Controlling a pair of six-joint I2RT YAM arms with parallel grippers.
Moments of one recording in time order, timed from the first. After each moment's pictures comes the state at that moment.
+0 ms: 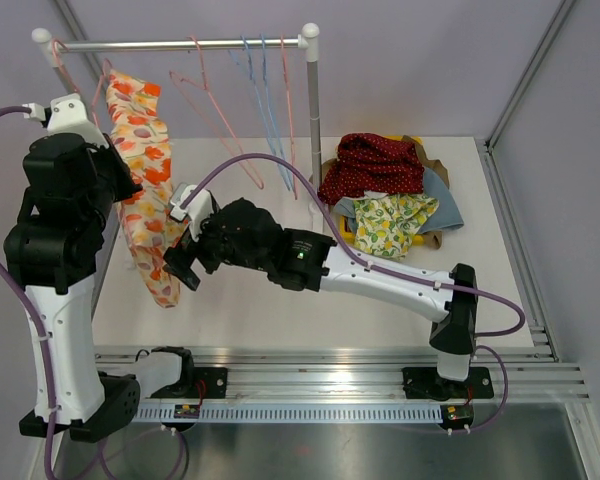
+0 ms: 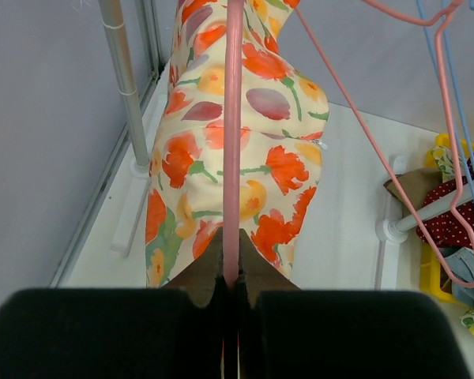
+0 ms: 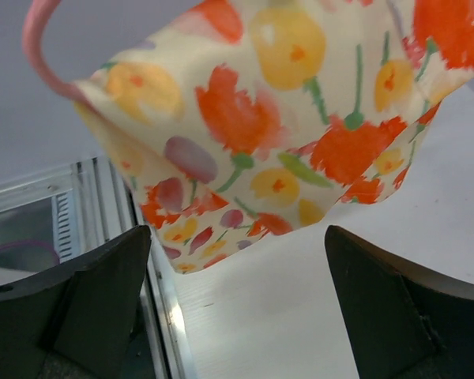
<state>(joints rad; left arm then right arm) -0.09 1.14 1.94 -1.11 -0.26 -0.23 1.28 1.85 1.91 -0.24 0.02 0.04</state>
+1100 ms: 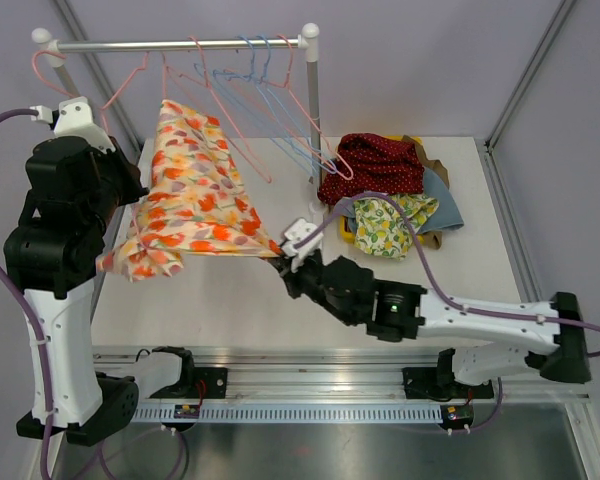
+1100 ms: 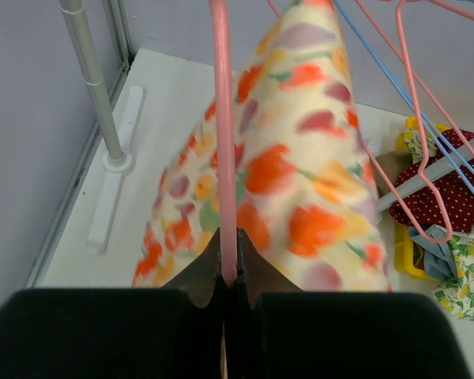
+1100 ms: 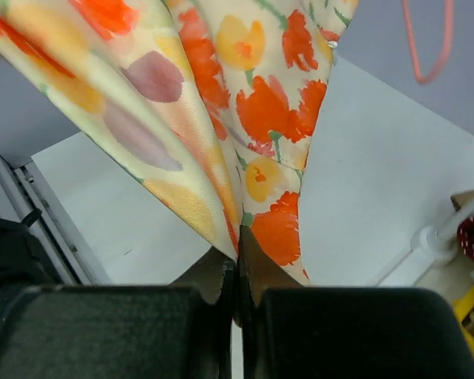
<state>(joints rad) -0.12 1.13 1.94 -1.14 -0.22 -0.26 1.34 1.36 1.20 0.06 0.49 0.01</state>
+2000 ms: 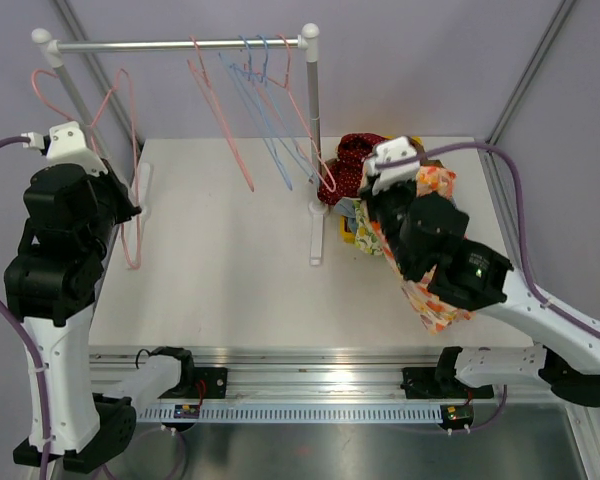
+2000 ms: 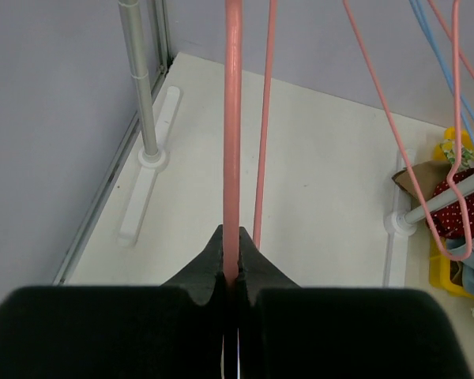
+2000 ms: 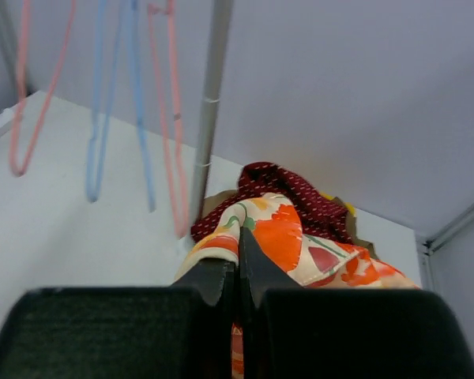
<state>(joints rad) -0.12 1.03 1.82 -1.09 -0.31 -0.23 1.21 1.09 1.39 -0.27 0.90 -0.23</state>
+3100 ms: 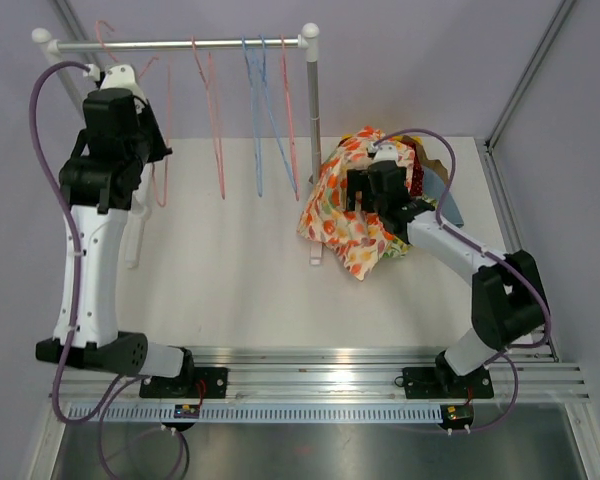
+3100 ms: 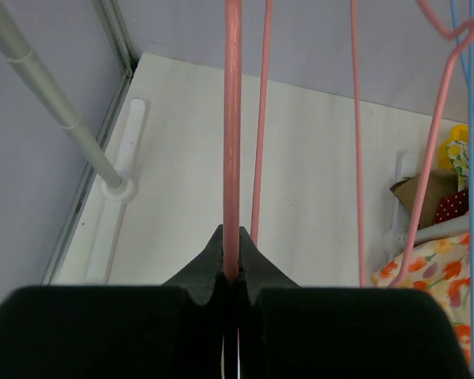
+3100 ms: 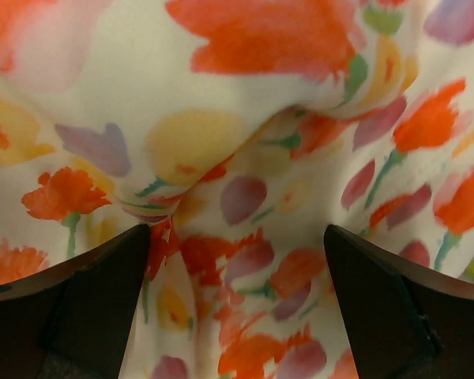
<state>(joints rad) -0.12 1.33 1.90 -0.97 -0.25 -0.21 0.46 1.64 1.20 -0.09 0.33 0.19</state>
